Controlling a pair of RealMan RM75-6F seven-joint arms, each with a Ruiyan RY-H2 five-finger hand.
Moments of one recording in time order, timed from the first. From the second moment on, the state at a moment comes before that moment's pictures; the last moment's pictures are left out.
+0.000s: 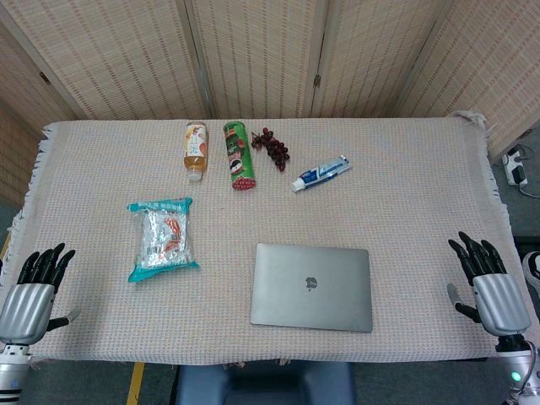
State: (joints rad) left arm -0.12 -1.11 -0.03 -1.68 1.51 1.45 0.20; right arm 0.09 -1.13 0.04 -1.56 -1.58 1.49 0.07
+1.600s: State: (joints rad) left arm -0.12 -1.13 -0.02 -1.63 1.55 1.48 0.13; right arm 0.48 -1.50 -0.08 -1.48 -1.86 1.04 -0.01
